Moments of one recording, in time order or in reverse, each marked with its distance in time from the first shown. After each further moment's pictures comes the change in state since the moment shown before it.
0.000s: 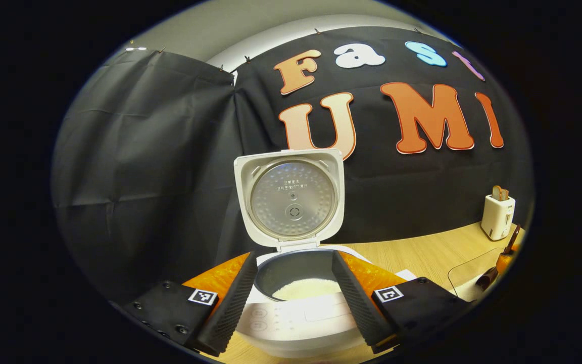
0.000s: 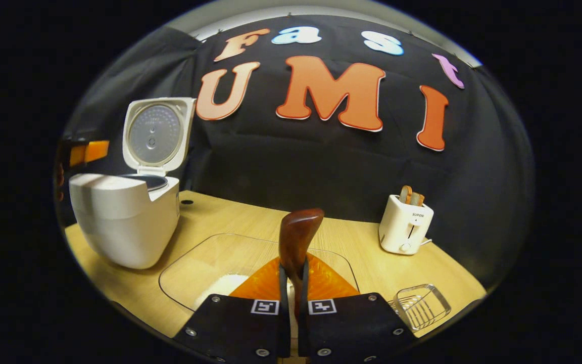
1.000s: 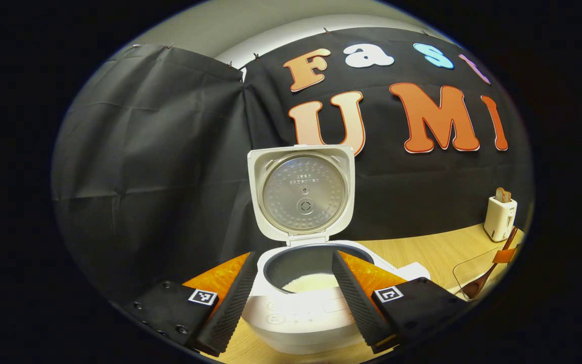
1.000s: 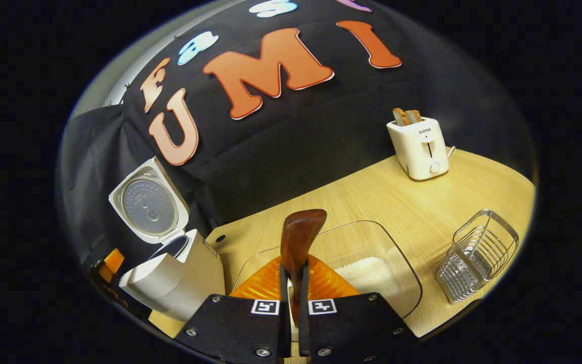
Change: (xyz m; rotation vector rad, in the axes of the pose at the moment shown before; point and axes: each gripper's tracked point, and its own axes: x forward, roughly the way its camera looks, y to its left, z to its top) left arm -0.009 0.020 -0.008 -0.021 0.010 0.030; right arm 0.011 0.026 -0.006 0.538 0.178 0.115
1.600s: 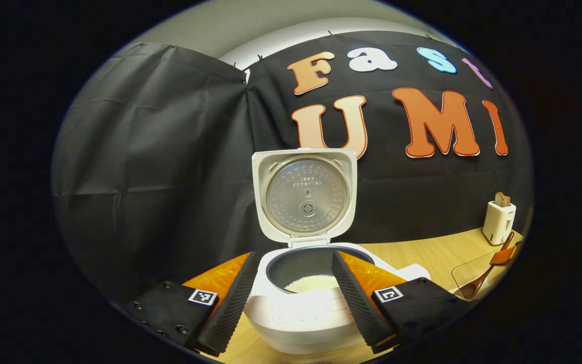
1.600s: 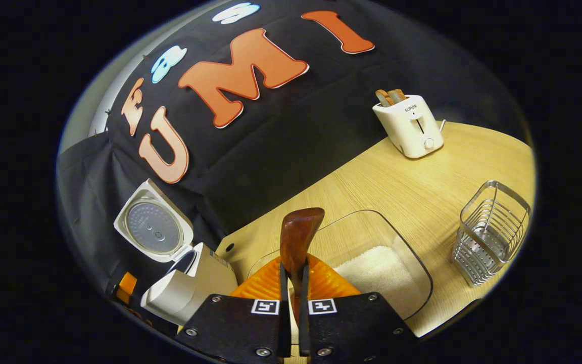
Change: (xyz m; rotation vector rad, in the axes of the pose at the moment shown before) left arm -0.002 0.009 0.001 -0.015 -0.011 0.007; right arm 0.001 0.002 -0.001 0.183 0.021 0.019
